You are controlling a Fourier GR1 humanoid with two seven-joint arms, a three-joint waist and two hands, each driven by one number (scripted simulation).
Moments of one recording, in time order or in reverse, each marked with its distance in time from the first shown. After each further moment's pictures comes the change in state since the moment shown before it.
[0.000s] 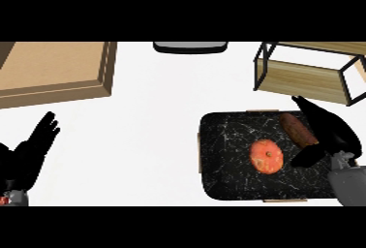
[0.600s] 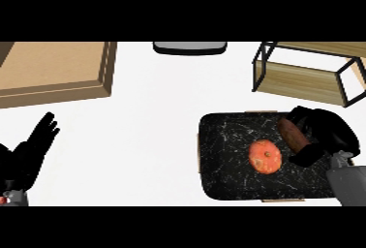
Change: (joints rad) left arm -0.007 -0.014 0.030 0.020 -0.020 -0.027 -0.011; right arm -0.005 0.021 -0.037 0.069 0.081 -0.056 -0.136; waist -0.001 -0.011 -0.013
